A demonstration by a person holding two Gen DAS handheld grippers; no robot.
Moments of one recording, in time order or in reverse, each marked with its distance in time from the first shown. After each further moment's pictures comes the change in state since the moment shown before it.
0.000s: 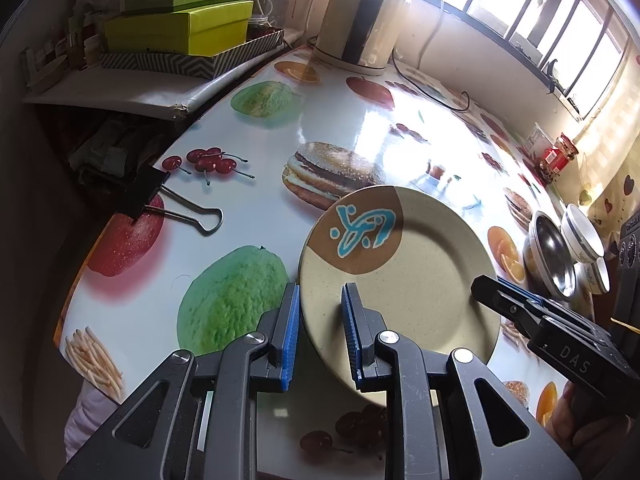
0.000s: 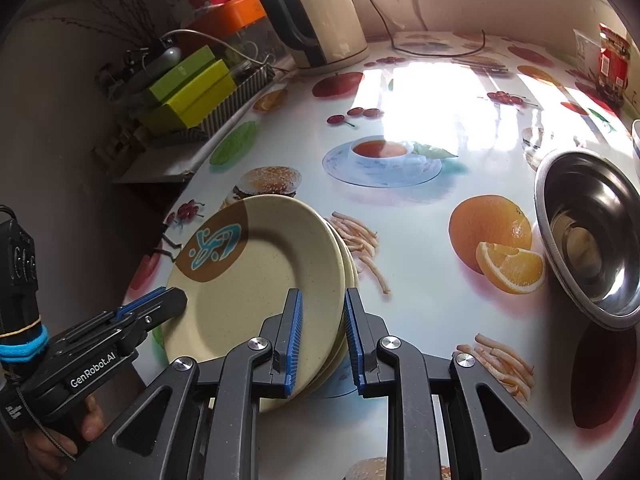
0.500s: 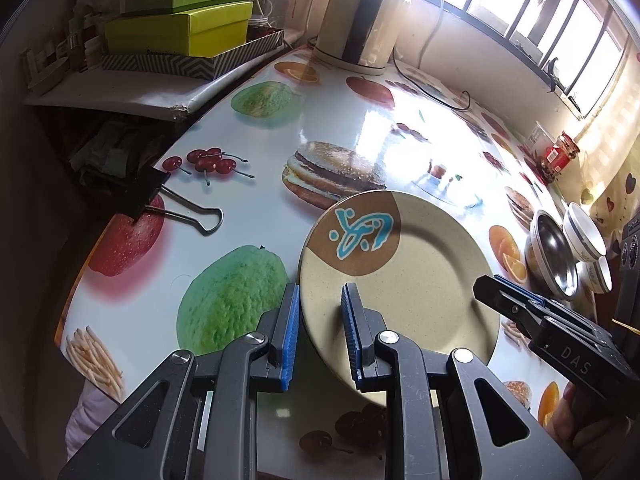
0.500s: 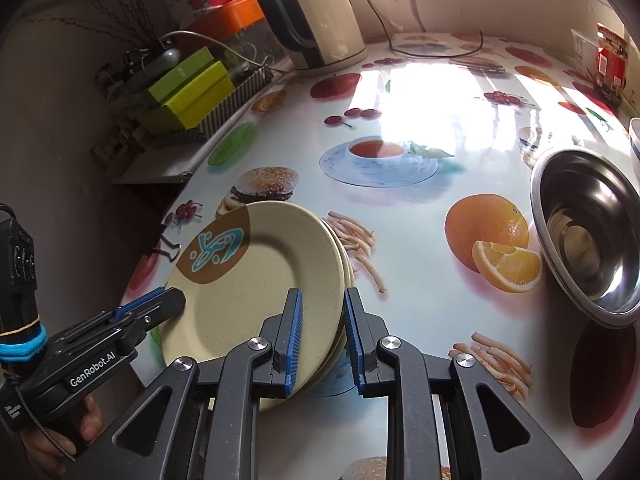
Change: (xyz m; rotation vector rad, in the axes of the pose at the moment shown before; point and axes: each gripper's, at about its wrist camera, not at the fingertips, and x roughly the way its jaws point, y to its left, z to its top) left arm 0.001 -0.001 0.000 0.003 -0.001 0.006; right arm 0.000 -0.001 -0.001 0.002 -0.003 -0.002
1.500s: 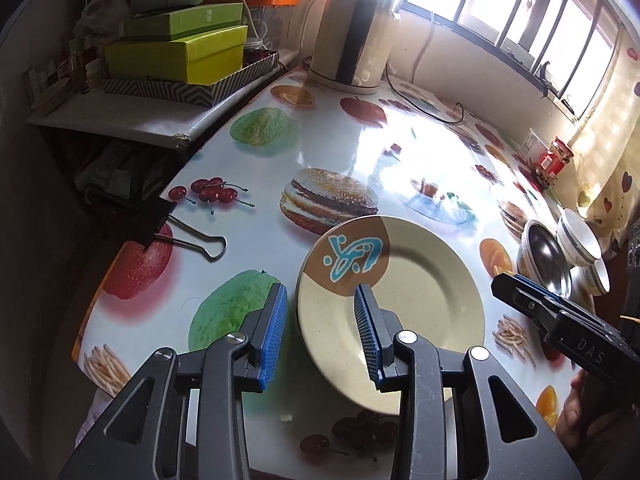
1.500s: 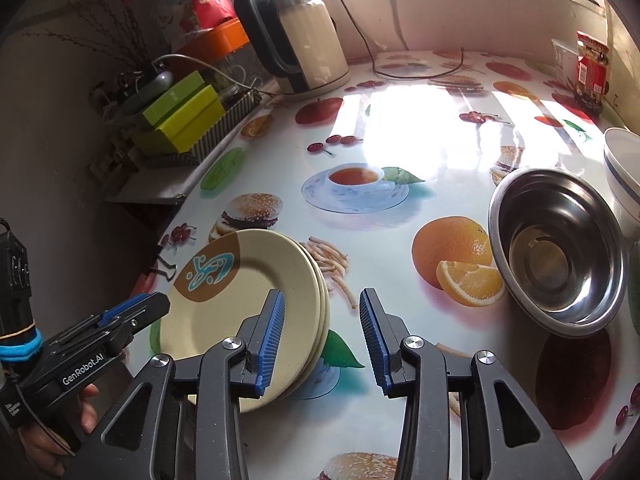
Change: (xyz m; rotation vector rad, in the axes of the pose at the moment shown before) left arm -0.020 -0.011 0.009 0.036 -0.061 0.015; right arm -0.026 -0.011 0.008 0.017 -0.066 -0.034
